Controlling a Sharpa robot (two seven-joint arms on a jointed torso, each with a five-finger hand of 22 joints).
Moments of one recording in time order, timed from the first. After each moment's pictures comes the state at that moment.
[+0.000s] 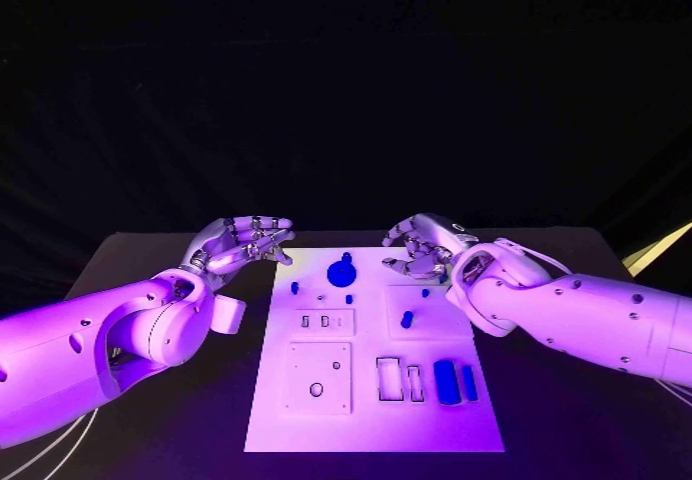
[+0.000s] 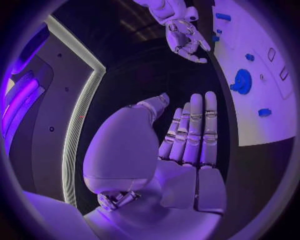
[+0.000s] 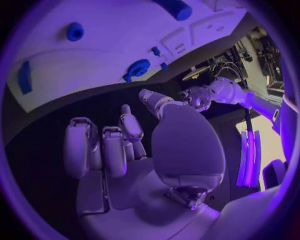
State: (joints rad) left arm 1.20 -0.95 0.02 1.60 -0.14 -0.33 0.43; left_hand 1.40 -0.18 0.49 0.14 0.07 0.81 0.21 0.24 0.24 1.04 0.16 0.10 0.07 0.98 0.10 0.77 0.60 0.15 0.88 0.19 0.67 0.37; right arm 1.33 -0.74 -0.12 1.43 -1.27 -0.53 -0.08; right_hand 1.23 -0.24 0.51 0.15 0.18 0.91 0.14 0.19 0.43 1.32 0.05 1.19 1.23 1.46 -0.02 1.52 1.29 0.08 1.46 0.08 1.36 1.30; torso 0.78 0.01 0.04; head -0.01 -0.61
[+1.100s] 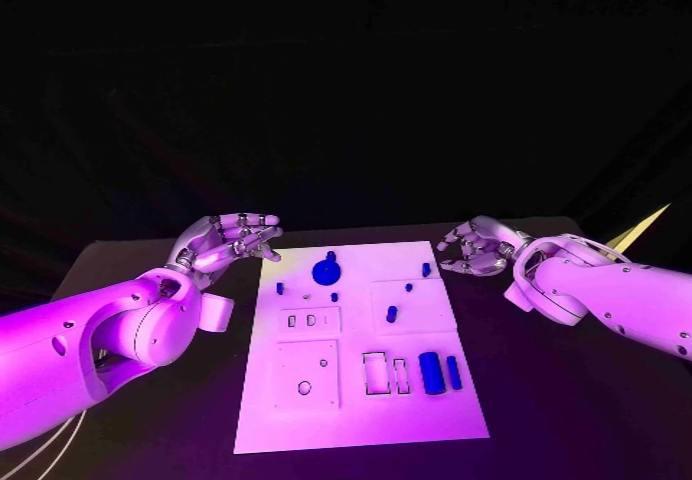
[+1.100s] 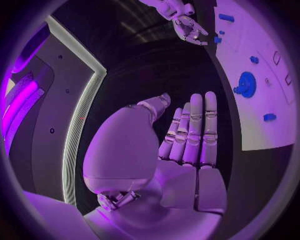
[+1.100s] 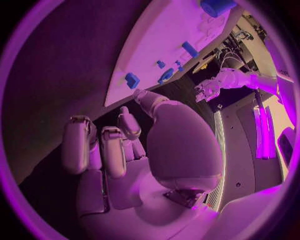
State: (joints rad) left arm 1.20 -0.94 0.02 1.58 -0.14 -0.32 0.43; left_hand 1.40 -0.18 0.51 0.12 0.07 0.81 0.21 0.24 0.24 1.04 0.16 0.10 0.07 0.98 0.10 0.77 0.60 0.15 0.88 0.19 0.67 0.37; right arm 1.30 -0.90 -0.12 1.30 -1.07 -0.34 0.07; right_hand 1.29 -0.24 0.52 0.11 0.19 0.88 0.16 0.15 0.40 1.28 0.08 1.17 1.21 1.47 -0.01 1.52 1.29 0.08 1.44 0.10 1.32 1.30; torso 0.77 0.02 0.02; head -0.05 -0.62
